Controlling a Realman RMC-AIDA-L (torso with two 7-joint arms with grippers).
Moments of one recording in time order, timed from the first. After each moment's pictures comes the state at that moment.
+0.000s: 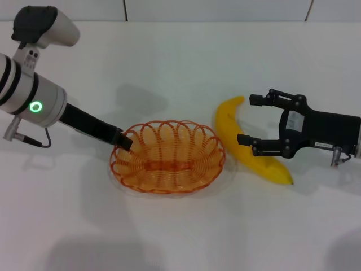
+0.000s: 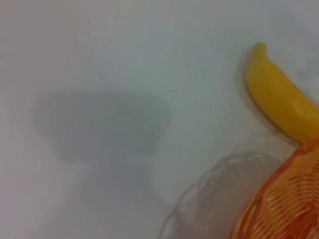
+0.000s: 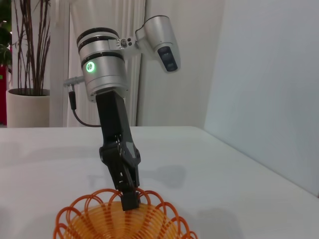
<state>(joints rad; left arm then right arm) -0.78 -2.03 1.12 0.81 2.41 1.40 -2.41 0.56 2.04 -0.33 -0.40 -2.21 -1.57 0.77</state>
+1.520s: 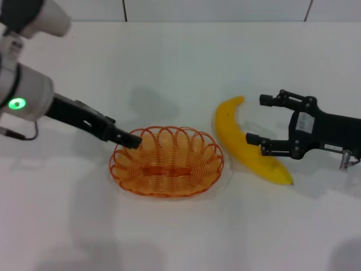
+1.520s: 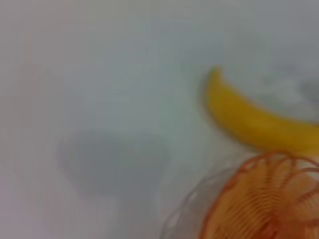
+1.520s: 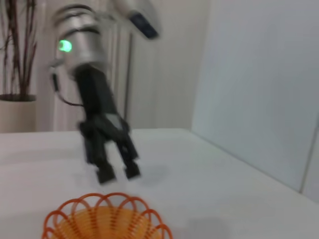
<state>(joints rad) -0.62 -2.03 1.23 1.17 2.33 1.48 -2.37 0.52 2.04 -0.32 -0.41 -2.18 -1.58 0.77</state>
